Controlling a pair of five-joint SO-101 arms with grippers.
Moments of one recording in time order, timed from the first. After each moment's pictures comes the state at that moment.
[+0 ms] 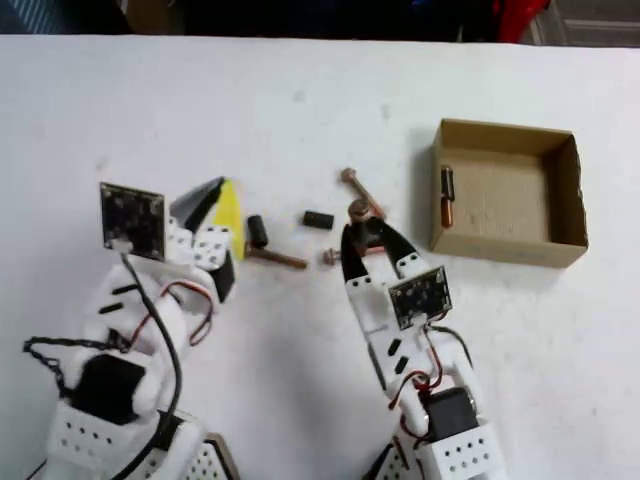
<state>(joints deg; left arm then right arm) 11.3 -75.3 56.7 43.3 9.0 -21.6 -102.4 96.4 20.9 9.1</state>
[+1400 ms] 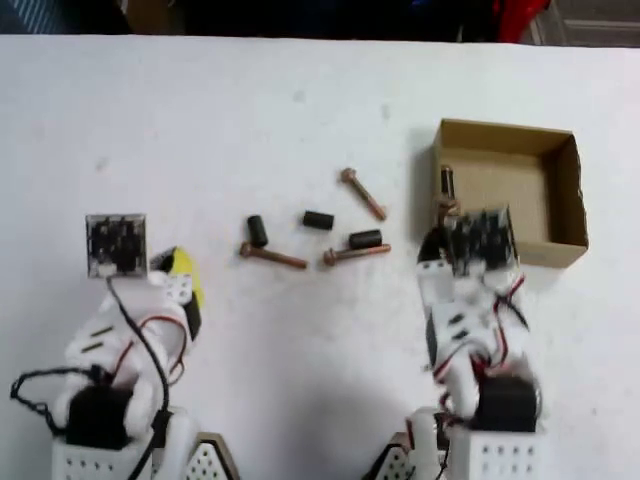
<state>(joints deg) -0.5 -92.5 68.7 64.9 9.0 -1.2 -75.8 55.4 57.7 17.1</state>
